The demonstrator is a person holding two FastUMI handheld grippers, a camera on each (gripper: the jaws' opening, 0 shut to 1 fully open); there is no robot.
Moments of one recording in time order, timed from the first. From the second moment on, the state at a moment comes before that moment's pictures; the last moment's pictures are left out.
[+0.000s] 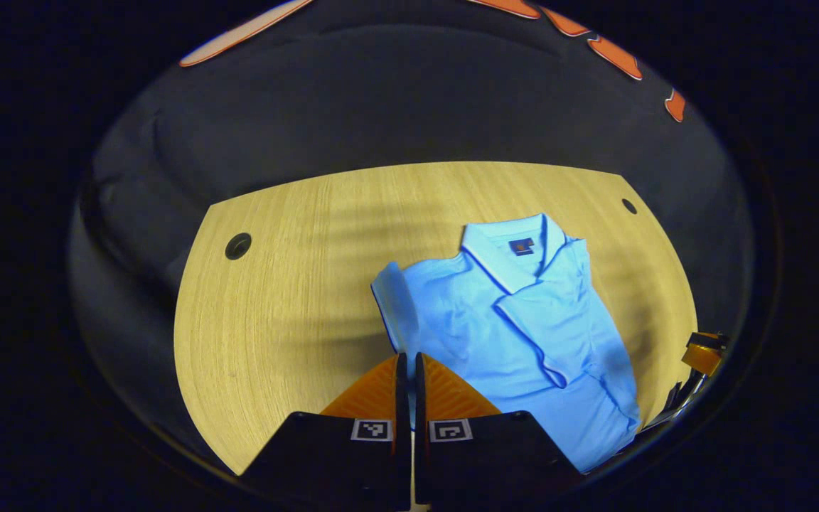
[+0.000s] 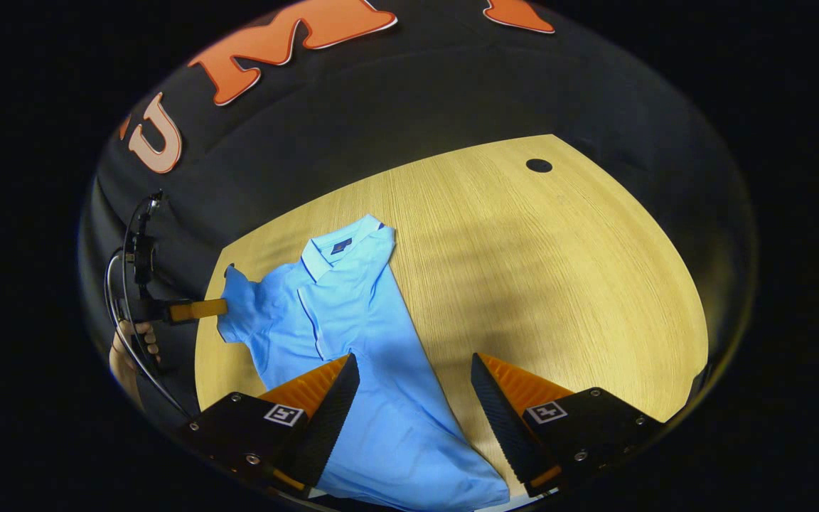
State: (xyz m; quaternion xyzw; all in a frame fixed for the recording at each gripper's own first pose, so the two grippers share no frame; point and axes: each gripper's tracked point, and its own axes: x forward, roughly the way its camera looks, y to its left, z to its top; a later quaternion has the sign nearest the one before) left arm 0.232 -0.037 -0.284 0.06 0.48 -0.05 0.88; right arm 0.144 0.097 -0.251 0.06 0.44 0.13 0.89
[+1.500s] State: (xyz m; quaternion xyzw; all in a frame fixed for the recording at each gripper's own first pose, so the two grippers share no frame) left arm 0.209 -0.251 -0.334 0.00 0.51 -0.13 0.85; right arm 0.125 0.024 -0.270 0.06 0.46 0.10 0.88
